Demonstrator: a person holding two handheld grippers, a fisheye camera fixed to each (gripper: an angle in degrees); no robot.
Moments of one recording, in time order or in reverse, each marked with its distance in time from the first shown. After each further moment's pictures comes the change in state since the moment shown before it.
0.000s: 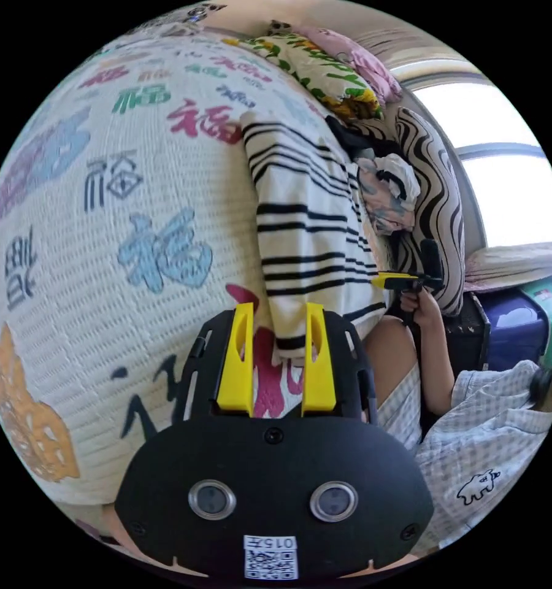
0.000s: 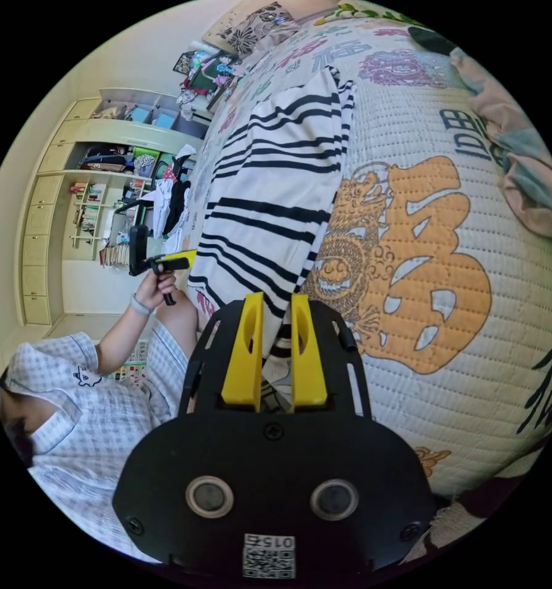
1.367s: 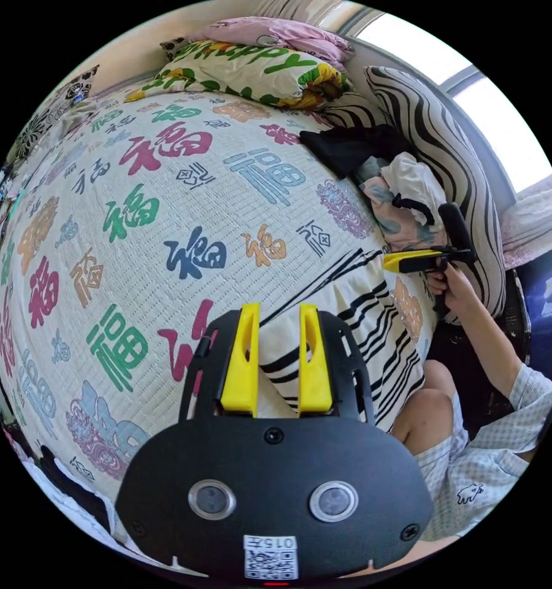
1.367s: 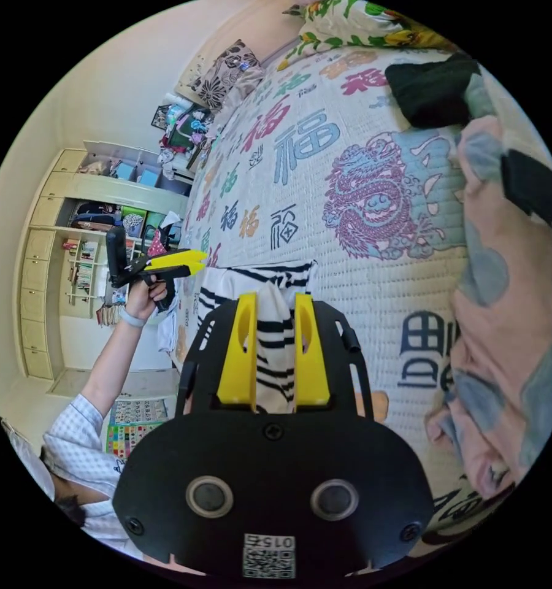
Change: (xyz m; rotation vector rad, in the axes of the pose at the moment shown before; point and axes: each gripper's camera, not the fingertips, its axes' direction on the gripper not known) left arm 0.015 -0.207 -0.085 0.052 -0.347 0.521; right arm 0.085 -0.112 0.026 -0.228 0.347 0.576
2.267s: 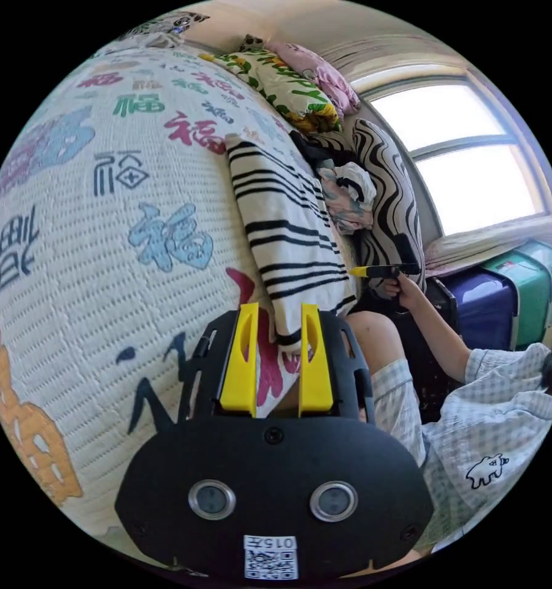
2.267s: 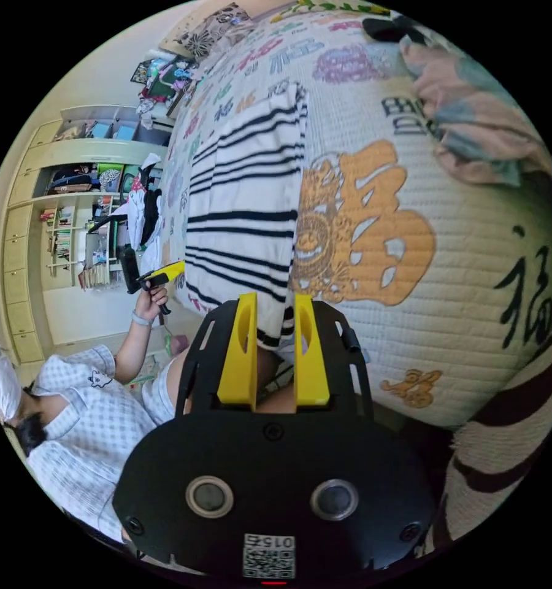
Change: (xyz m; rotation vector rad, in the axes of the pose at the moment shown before) left arm -0.047 0.326 -0.038 0.235 0.459 -0.276; right arm -0.021 0.120 0.005 -0.227 0.089 0.032
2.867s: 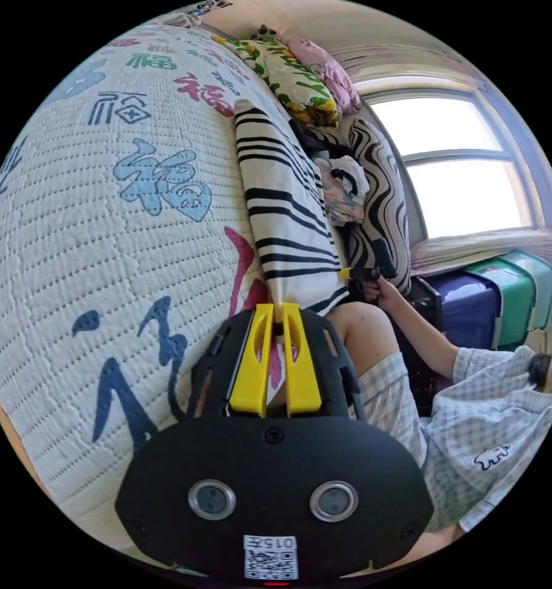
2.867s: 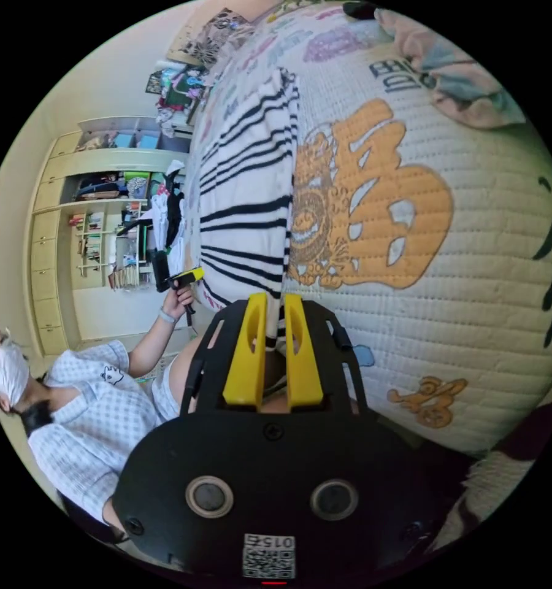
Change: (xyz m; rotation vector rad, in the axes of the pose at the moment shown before) left arm -0.025 0.021 -0.047 0.002 0.079 0.003; right arm 0.032 0.022 0.002 0.029 -0.159 -0.017
